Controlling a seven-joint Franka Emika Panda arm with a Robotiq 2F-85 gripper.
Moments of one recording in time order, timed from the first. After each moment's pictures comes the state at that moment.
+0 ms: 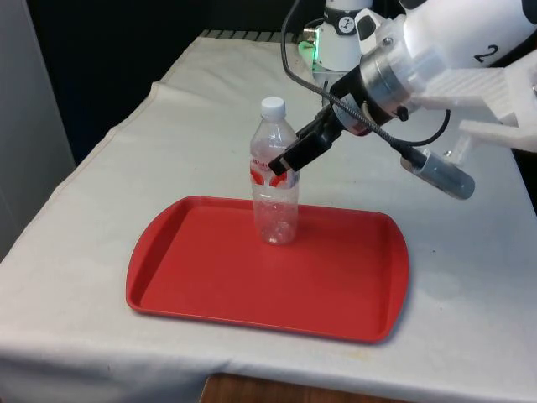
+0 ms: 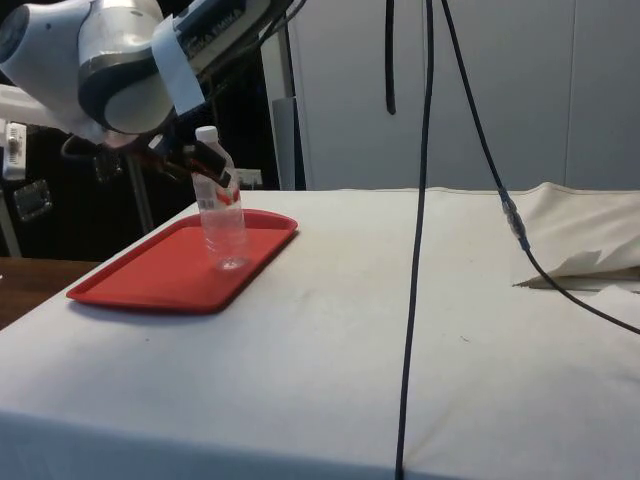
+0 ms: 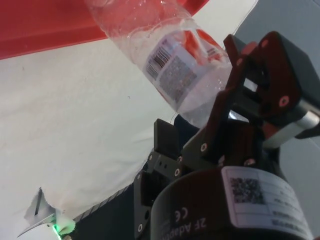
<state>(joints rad) 0.21 0.93 -0.05 -1.09 -0.71 1.61 2.20</state>
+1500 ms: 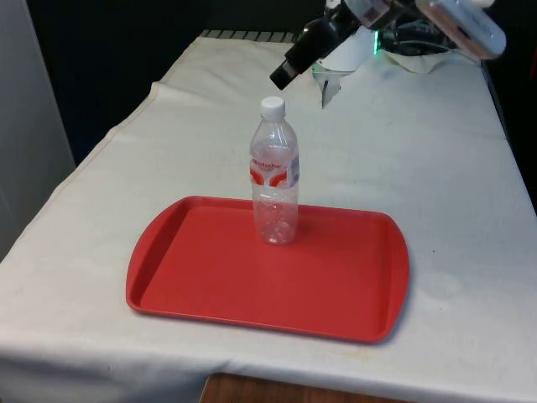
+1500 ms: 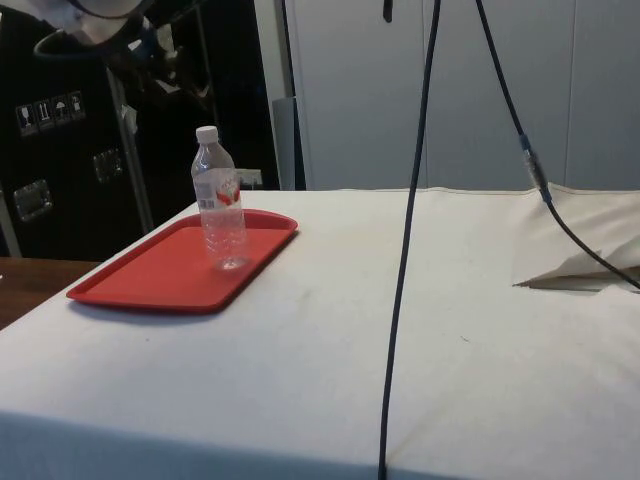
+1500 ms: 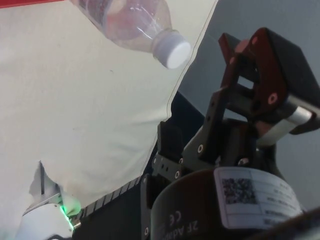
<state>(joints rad) 0.21 0.76 -0.04 -1.07 -0.69 1.52 2.12</state>
